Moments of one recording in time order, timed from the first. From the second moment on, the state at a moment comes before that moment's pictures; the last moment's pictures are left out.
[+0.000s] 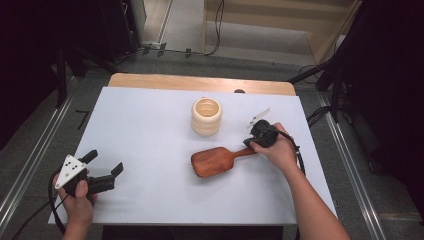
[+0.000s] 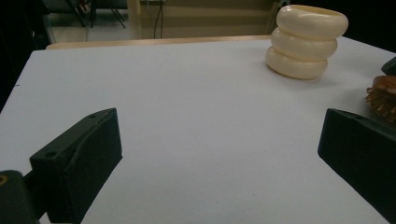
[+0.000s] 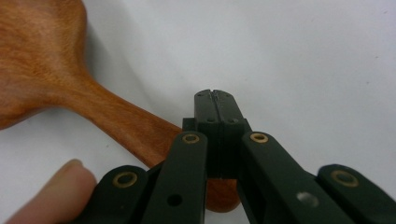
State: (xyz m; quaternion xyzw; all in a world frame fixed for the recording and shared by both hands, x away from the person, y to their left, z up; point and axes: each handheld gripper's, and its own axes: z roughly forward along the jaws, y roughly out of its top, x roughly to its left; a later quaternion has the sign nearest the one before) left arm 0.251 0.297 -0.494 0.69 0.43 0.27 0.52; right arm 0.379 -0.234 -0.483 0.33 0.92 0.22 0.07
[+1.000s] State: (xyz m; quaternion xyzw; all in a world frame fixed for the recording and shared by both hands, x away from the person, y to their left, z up) left arm 0.251 0.296 -0.494 0.69 0.42 0.28 0.52; right arm 0.332 -0.247 -0.470 0.33 0.90 0.28 0.07
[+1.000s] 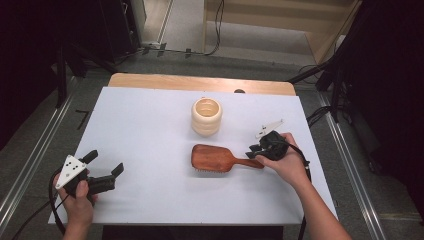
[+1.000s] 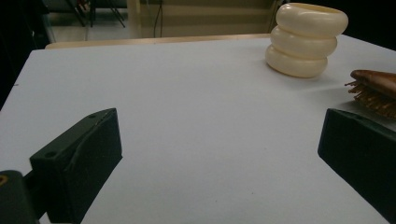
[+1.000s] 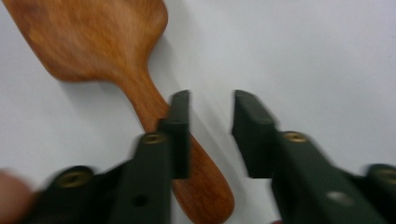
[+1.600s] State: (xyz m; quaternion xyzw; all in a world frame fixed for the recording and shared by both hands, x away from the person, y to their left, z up) left arm 0.251 0.296 -0.494 0.69 0.42 0.27 0.52; right arm 0.329 -0.213 -0.468 0.24 0.94 0.24 0.05
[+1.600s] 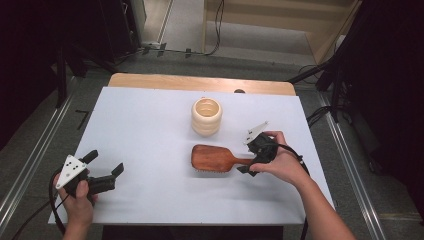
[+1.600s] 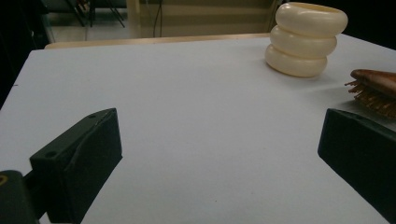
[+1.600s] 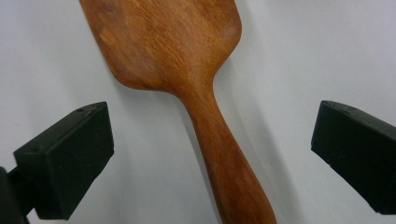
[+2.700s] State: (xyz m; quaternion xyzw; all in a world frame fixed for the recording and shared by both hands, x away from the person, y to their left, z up) left arm 0.251 0.295 -0.494 0.69 0.42 0.28 0.52; right arm 0.335 -0.196 -0.491 0.19 0.95 0.23 0.03
